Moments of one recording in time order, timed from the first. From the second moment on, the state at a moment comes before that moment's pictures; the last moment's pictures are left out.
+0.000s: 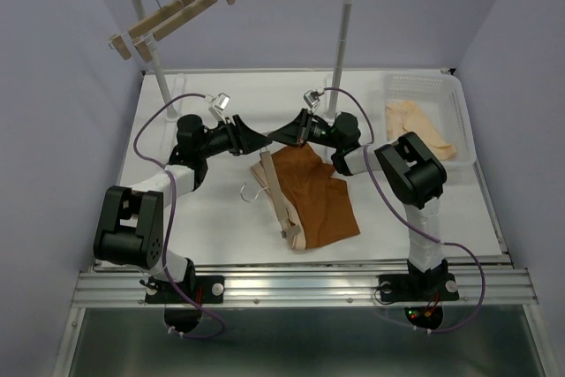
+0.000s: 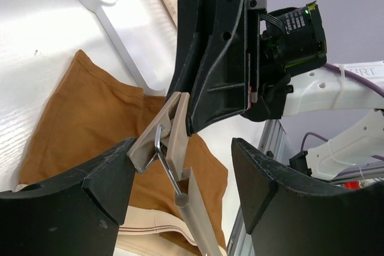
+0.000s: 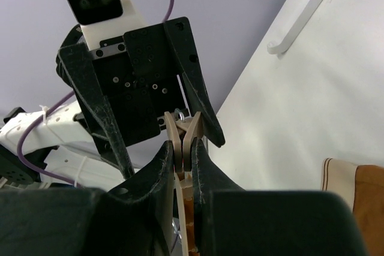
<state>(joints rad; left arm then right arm) -0.18 1.49 0.71 0.62 0.86 -0.73 0.51 2.13 1.13 1.26 -0.79 1.30</state>
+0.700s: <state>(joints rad) -0.18 1.49 0.69 0.72 0.87 -0.82 0.50 2.13 1.13 1.33 -0.79 1.38</state>
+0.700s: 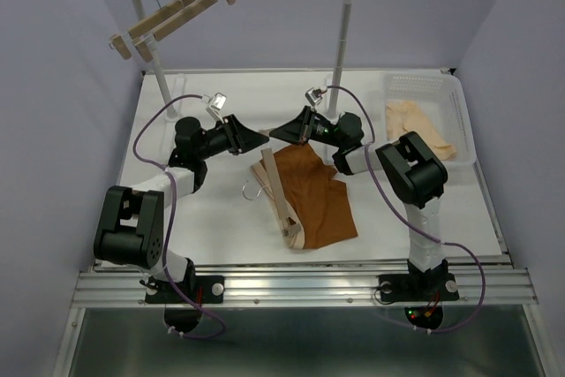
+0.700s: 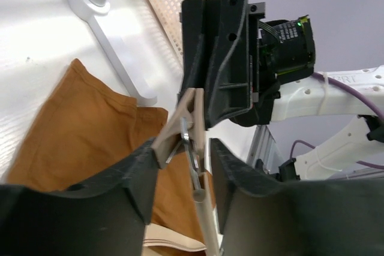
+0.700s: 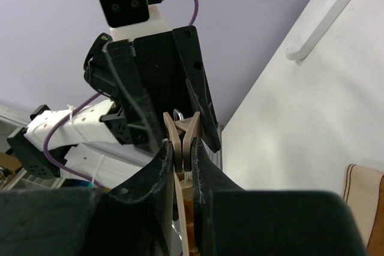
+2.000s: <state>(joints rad) -0.17 1.53 0.66 0.88 0.90 -0.95 0.50 2.13 1.13 1.37 -0.85 1.42</state>
